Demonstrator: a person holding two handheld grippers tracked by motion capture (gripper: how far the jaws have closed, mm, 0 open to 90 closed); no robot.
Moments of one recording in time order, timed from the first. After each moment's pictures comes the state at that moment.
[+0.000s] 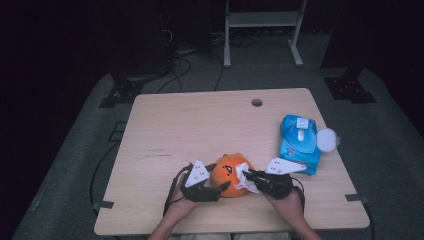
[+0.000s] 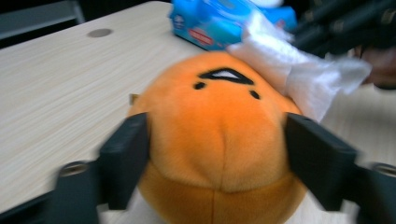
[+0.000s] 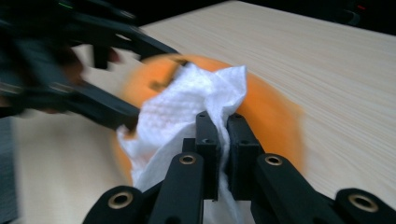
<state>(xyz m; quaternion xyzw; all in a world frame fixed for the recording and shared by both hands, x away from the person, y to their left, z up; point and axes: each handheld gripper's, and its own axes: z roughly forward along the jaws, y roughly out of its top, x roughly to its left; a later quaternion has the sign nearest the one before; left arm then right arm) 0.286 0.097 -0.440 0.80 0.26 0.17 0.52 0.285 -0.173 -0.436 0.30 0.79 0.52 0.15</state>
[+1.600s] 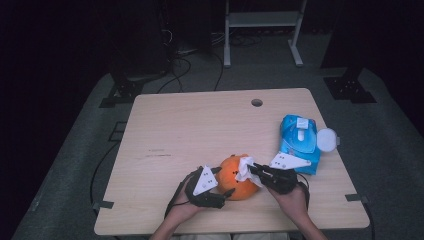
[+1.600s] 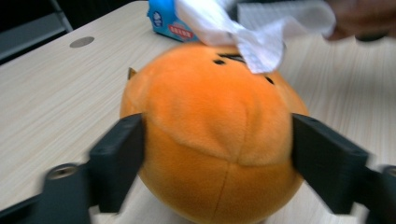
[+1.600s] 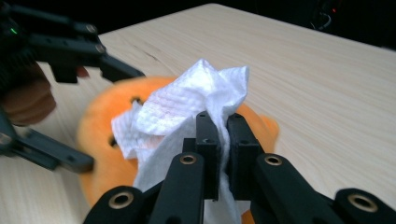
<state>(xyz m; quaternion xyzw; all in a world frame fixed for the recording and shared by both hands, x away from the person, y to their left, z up) 0.277 0.082 -0.441 0.82 0.20 0.19 0.50 0.290 -0.181 -0.424 0.32 0.78 0.51 0.18</state>
